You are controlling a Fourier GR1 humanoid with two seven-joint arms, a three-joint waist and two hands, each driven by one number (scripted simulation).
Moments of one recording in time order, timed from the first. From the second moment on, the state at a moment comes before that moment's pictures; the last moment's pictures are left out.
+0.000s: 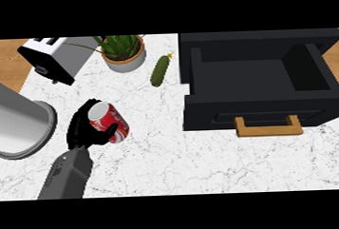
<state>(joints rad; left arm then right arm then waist) -0.39 0.05 0.33 -0.78 0.24 -0.27 -0.37 0.44 -0.01 -0.76 -2.23 -0.56 0.55 0.23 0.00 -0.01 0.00</state>
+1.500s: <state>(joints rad) -0.74 0.00 -0.05 -1.32 0.22 0.37 0.19 0.46 -0.01 -0.72 -2.30 -0.58 0.49 0.26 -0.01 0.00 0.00</state>
